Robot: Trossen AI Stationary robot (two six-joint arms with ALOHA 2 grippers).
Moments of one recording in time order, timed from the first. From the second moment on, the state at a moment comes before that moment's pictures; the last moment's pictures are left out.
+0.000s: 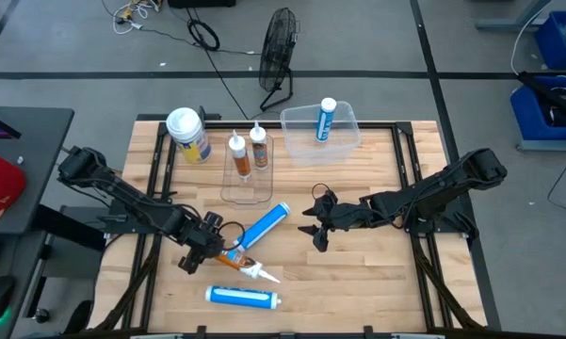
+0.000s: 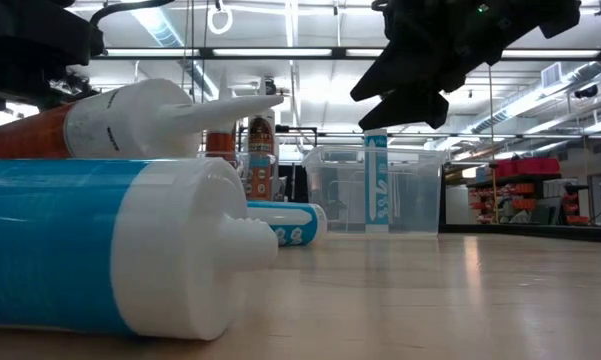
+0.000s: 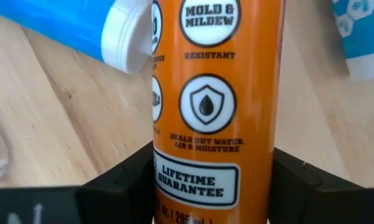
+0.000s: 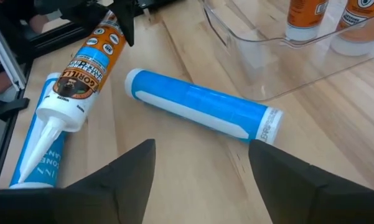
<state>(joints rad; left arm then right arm) -0.50 1.31 0.73 -0.68 -0.07 -0.05 0.27 1.45 0.77 0.09 0.31 0.51</state>
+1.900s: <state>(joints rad) -0.50 1.16 0.84 -0.21 -0.86 -0.06 0.27 1.44 0.77 0.82 0.38 -0.04</state>
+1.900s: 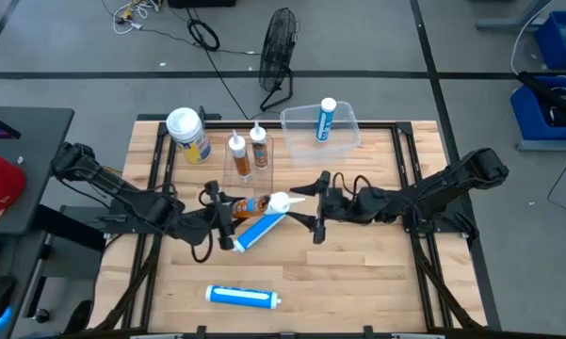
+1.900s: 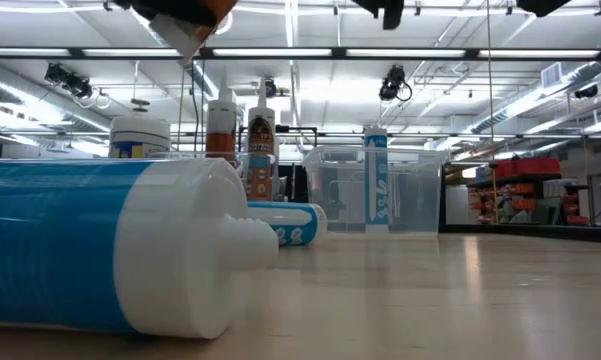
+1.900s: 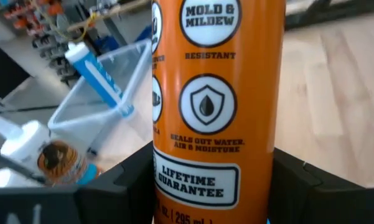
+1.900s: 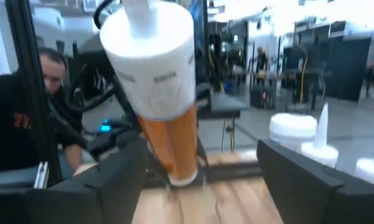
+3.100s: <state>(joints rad) -0.31 1.29 0.84 0.23 -0.66 0.12 0.20 1.44 0.91 0.87 0.20 -0.06</state>
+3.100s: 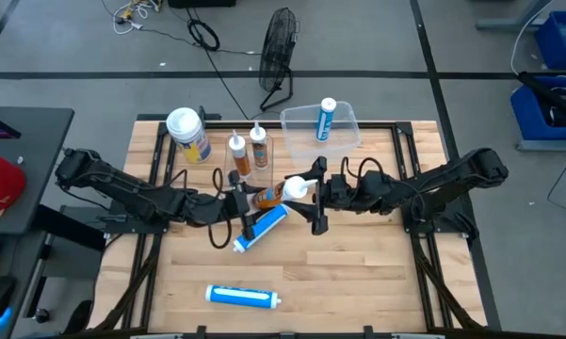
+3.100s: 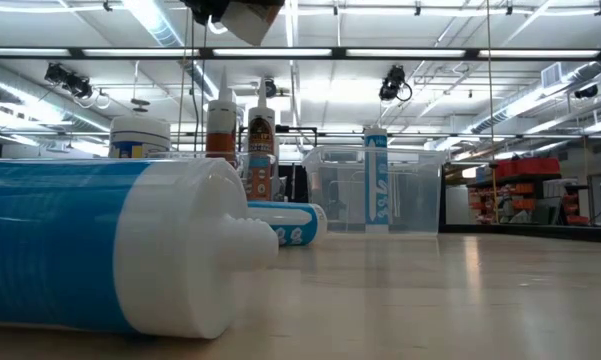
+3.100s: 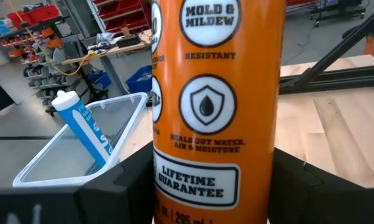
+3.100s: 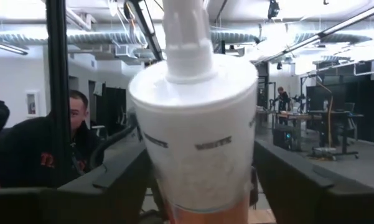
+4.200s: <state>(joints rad) -0.26 1.30 0.84 0.23 -0.53 0.09 0.18 1.44 0.91 0.94 0.17 -0.04</state>
